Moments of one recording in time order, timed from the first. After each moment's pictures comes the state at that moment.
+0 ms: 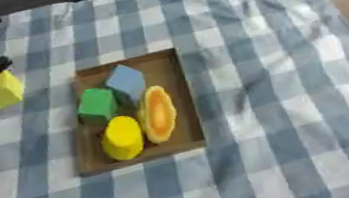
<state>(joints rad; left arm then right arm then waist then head) -0.93 0.71 -0.12 -1.10 -0.80 -0.37 -0.52 -0.33 -0.82 -0.15 -1.99 0.06 -0.18 -0.04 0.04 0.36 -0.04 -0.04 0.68</state>
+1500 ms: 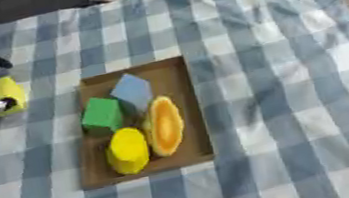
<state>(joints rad) -0.96 0.71 -0.09 -0.95 -0.88 -0.36 -0.61 -0.33 -0.82 -0.15 -1.98 0.08 -0.17 -0.04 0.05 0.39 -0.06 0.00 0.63</state>
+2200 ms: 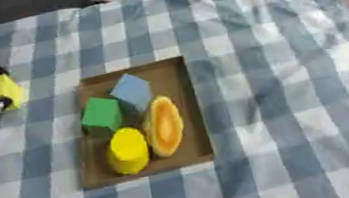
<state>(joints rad) -0.95 0.71 -0.08 -0.93 -0.88 -0.33 -0.61 -0.32 -0.82 -0.15 -1.98 0.08 -0.17 -0.03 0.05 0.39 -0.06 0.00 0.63</state>
